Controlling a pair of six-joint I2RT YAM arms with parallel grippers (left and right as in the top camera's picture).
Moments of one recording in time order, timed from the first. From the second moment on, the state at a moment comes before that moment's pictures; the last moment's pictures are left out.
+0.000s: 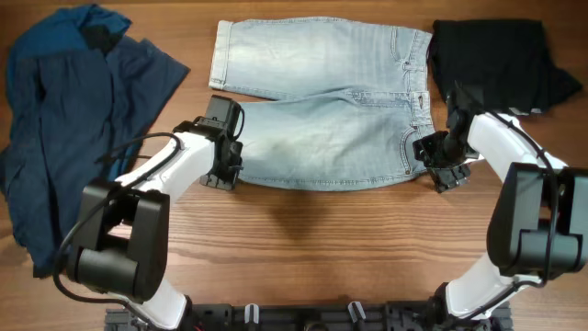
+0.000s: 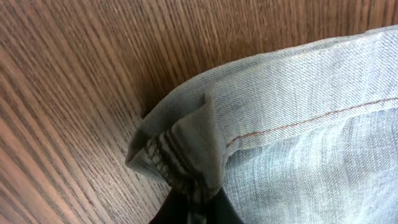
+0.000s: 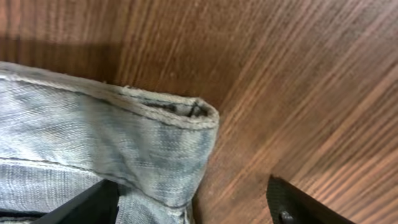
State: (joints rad) left arm -0.27 1.79 1.00 -0.65 -0.01 -1.59; right arm -0.10 1.85 1.09 -0.83 -0.06 1.07
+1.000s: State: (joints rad) left arm -0.33 1.24 1.01 -1.04 -0.15 -1.19; right arm -0.10 1.14 1.02 -1.13 -0.13 0.70
